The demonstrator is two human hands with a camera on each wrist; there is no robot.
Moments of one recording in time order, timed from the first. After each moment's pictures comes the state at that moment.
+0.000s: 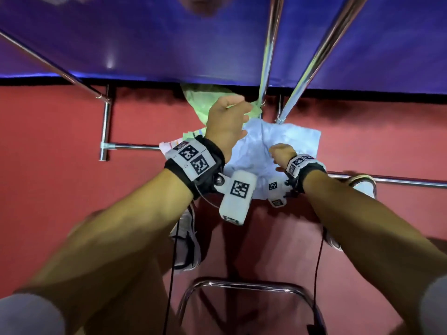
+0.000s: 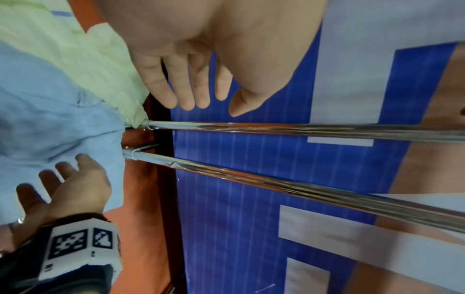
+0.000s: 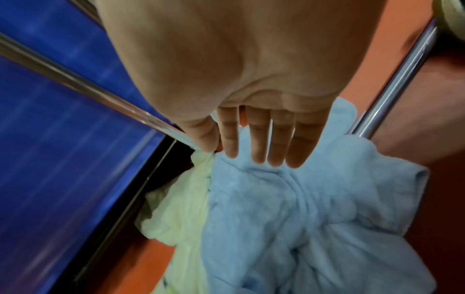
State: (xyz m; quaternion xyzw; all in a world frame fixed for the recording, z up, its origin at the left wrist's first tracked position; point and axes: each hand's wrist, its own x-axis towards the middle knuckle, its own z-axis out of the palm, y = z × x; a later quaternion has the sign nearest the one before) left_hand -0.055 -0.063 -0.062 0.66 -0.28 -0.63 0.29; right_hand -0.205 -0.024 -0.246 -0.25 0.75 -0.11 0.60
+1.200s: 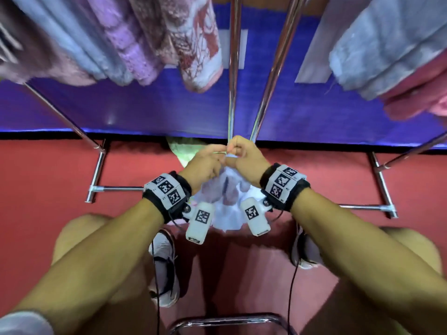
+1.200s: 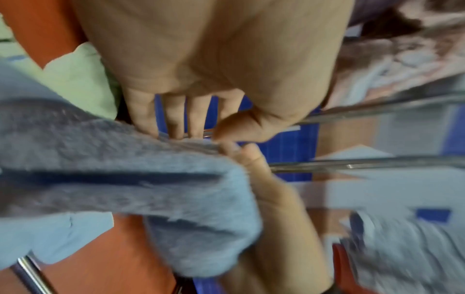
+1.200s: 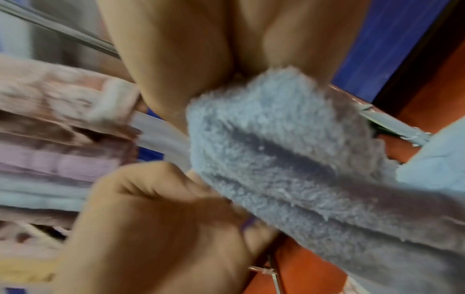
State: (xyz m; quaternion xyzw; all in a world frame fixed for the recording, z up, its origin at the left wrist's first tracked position) left_hand -0.028 0.003 0.001 0.52 -0.47 -0.68 0.22; right_hand -0.168 0.014 -0.024 -0.49 0.55 -0.43 0.52
